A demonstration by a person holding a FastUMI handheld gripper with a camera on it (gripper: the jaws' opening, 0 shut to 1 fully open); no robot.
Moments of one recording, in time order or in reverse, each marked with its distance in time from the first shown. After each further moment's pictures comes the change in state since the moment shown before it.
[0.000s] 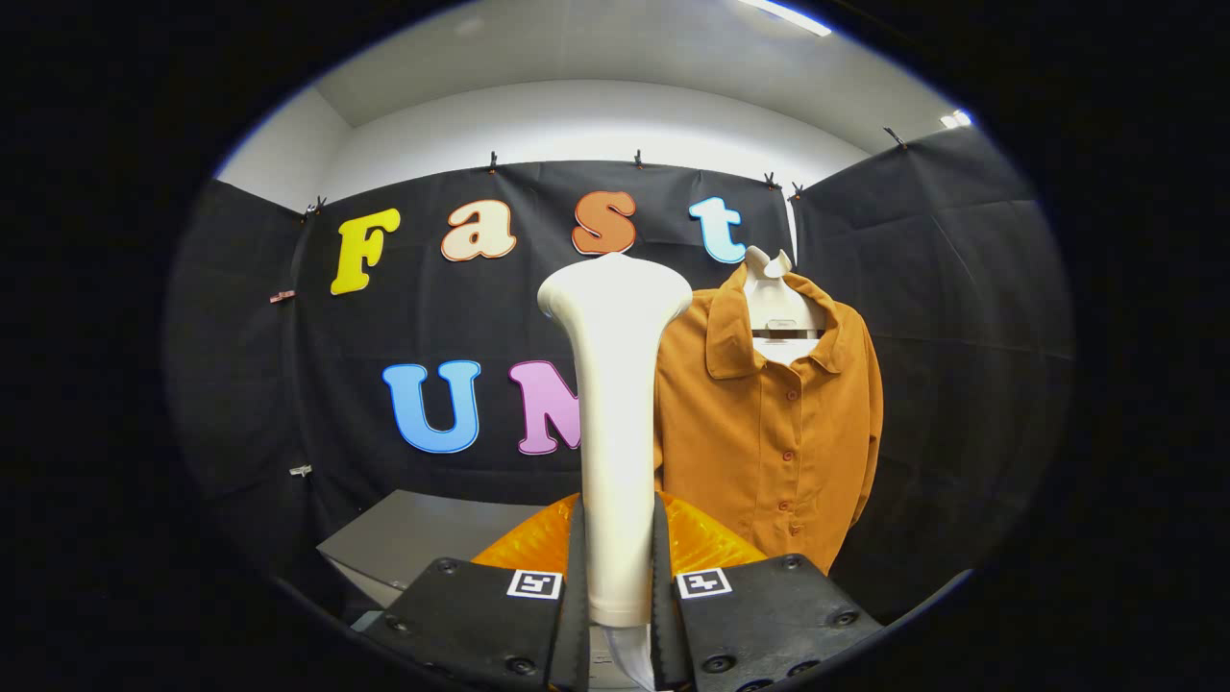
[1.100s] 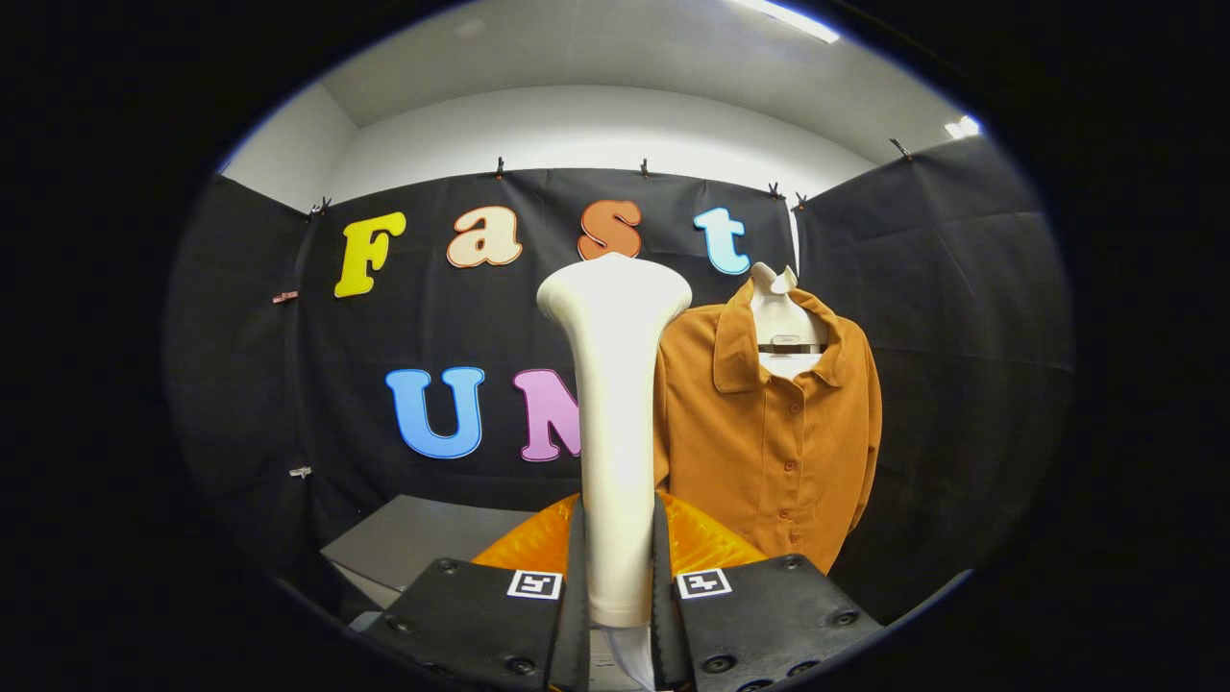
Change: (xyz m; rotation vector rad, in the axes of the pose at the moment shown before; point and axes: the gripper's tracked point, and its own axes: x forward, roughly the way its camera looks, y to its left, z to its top) arm 0.002 0.003 0.000 -0.012 -0.031 -0.003
